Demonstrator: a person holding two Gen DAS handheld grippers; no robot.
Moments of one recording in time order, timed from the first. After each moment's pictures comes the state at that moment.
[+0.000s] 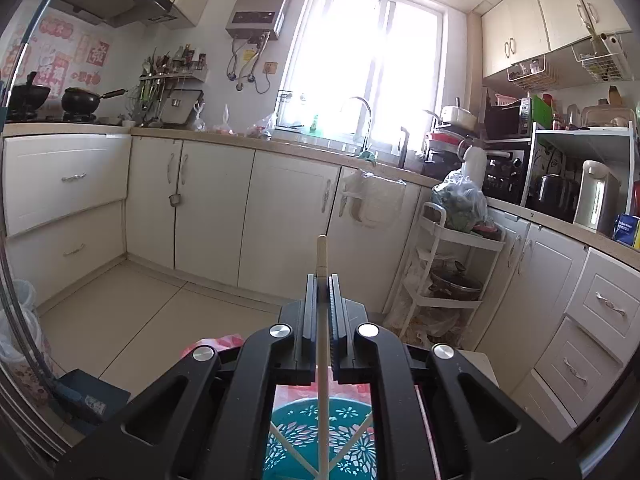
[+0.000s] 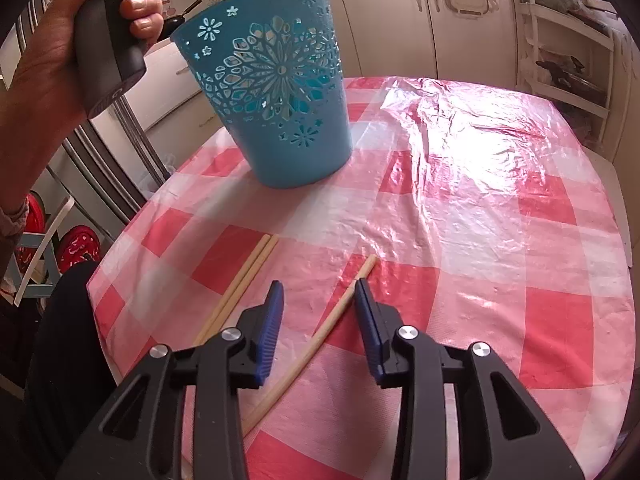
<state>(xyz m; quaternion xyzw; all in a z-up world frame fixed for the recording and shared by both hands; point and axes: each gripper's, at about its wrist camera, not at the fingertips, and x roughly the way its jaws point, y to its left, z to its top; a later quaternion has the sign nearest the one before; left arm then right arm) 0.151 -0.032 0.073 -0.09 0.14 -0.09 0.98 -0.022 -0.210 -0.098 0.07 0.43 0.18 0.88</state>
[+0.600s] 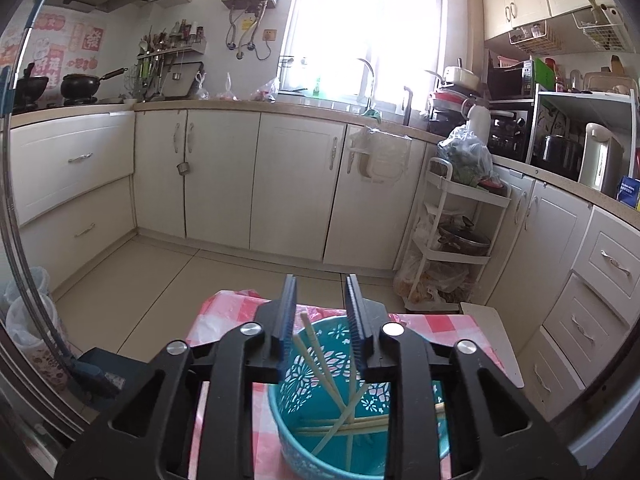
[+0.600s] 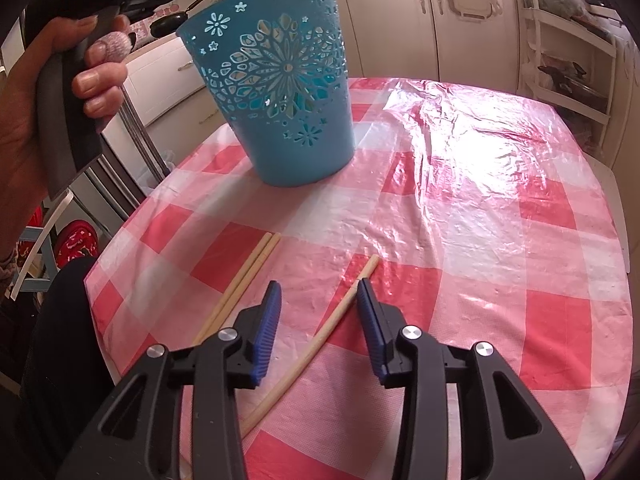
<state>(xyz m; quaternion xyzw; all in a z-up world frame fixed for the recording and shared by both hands) 0.117 -0.017 0.039 -0.06 0.20 -0.09 0.97 -0.023 -0.207 -0.099 0.06 0.43 0.18 0.88</state>
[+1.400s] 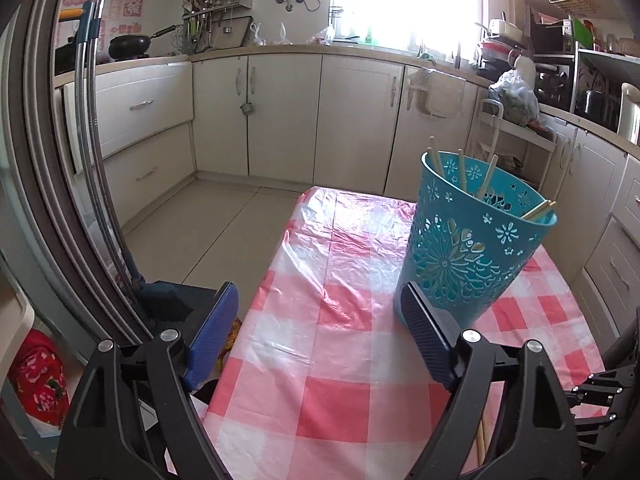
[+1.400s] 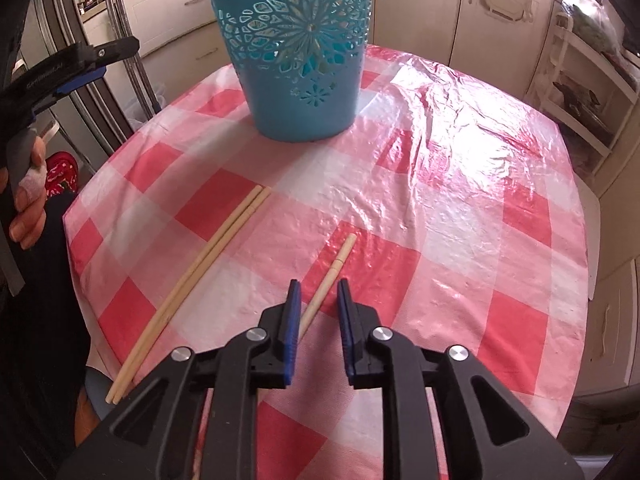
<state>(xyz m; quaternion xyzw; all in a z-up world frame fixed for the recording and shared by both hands) 0.027 0.065 -0.040 -0.03 0.30 -0.01 0.95 -0.020 -0.196 -0.090 -0.05 0.50 0.17 0.85</state>
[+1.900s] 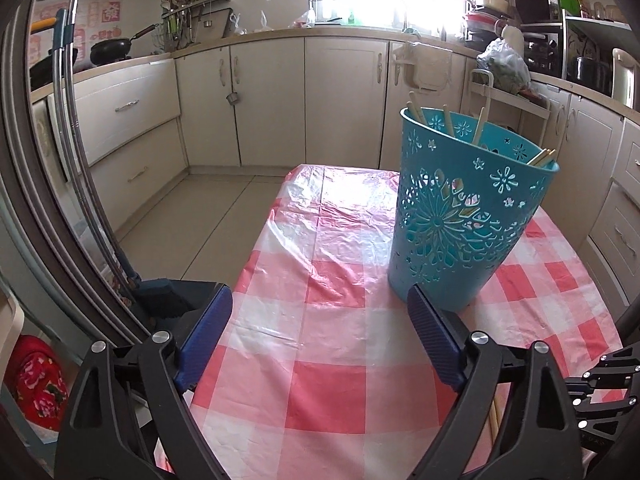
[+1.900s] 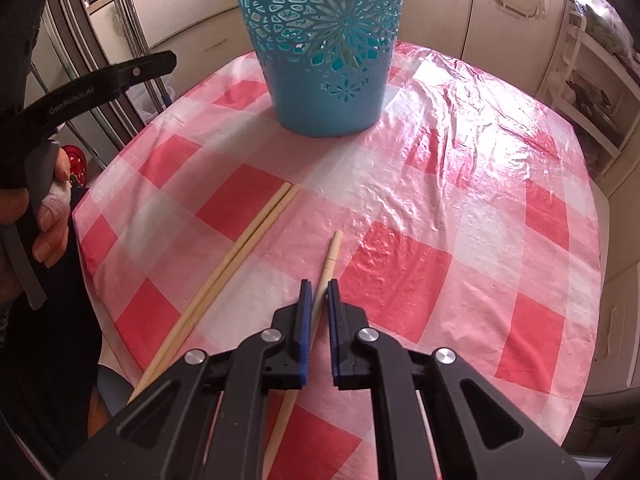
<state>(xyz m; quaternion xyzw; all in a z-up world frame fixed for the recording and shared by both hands) 0.036 0.046 -0.059 0.01 0.32 -0.02 0.95 -0.020 -0.181 -0.091 -0.05 0.52 0.19 0.83</state>
